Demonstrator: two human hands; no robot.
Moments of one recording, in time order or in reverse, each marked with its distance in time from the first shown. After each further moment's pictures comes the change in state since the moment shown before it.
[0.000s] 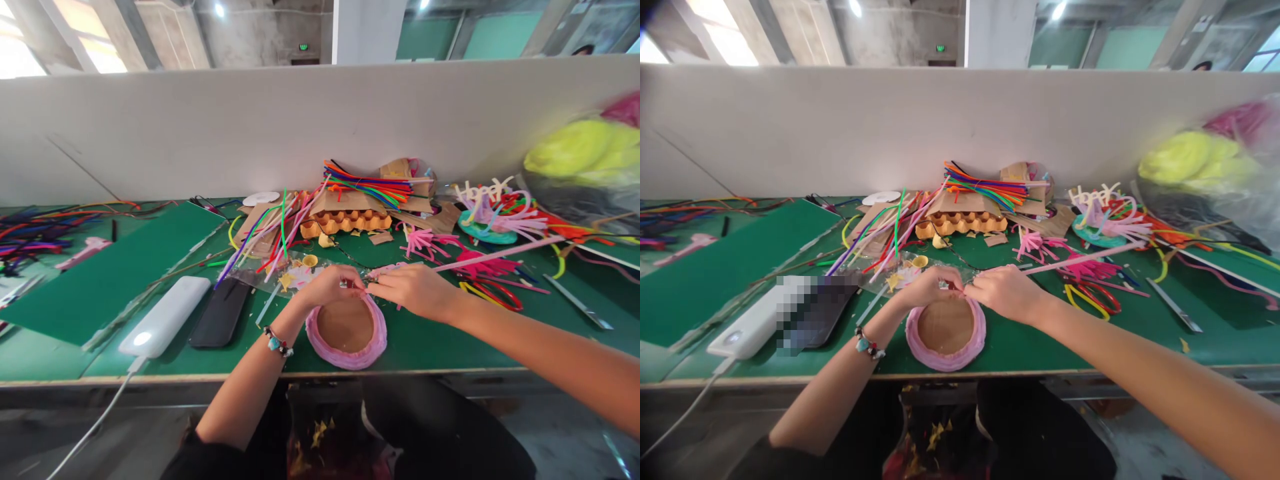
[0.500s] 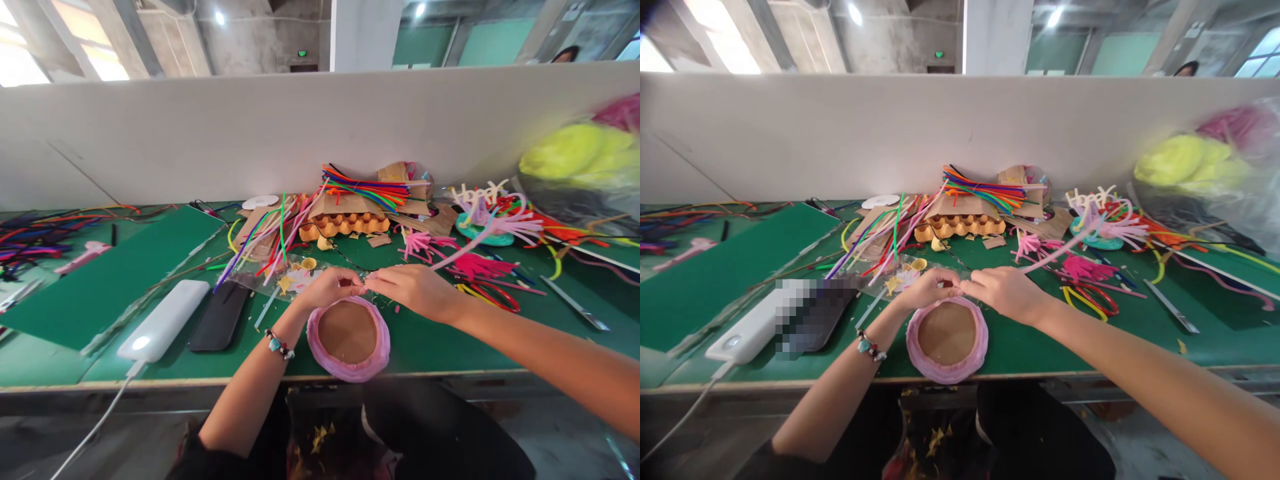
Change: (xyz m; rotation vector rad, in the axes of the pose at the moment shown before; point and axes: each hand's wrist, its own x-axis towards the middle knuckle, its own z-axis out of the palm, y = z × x) left_hand 0.000 0.003 0.003 -0.202 0.040 -0.122; right_hand -0.002 0.001 -0.002 0.303 0.001 0.242
